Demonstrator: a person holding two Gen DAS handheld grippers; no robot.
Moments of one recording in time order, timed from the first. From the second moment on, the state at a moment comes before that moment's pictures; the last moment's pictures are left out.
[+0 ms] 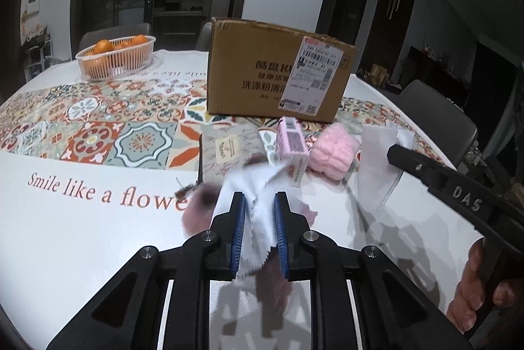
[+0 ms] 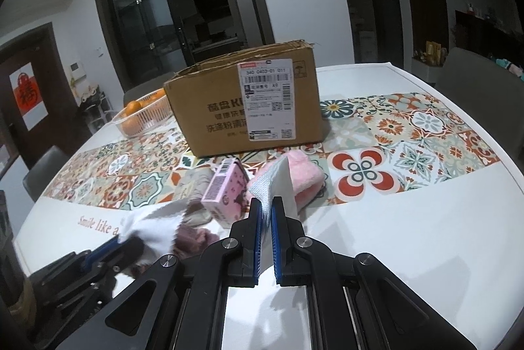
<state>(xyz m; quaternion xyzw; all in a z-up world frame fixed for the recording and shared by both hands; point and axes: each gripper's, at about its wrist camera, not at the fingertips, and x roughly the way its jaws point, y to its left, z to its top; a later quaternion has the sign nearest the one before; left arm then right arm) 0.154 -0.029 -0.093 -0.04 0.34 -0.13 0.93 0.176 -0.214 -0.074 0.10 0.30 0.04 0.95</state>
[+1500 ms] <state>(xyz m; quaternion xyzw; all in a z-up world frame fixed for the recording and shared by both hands) 0.144 -0.023 -0.045 -0.03 0.27 -0.14 0.95 0.158 -0.195 -0.053 0.10 0.28 0.08 0.95</state>
